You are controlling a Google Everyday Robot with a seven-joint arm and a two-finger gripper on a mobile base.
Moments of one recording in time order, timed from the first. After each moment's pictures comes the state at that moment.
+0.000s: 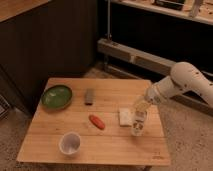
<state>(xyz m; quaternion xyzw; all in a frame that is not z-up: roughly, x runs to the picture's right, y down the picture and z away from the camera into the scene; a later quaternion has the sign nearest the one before) 0.155 0.073 0.696 -0.35 -0.23 0.30 0.86</state>
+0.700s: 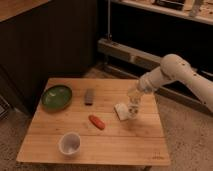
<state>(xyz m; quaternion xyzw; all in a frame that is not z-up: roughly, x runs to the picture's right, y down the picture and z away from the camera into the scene) 0.127 0.006 0.743 -0.28 -0.26 0.21 0.90</state>
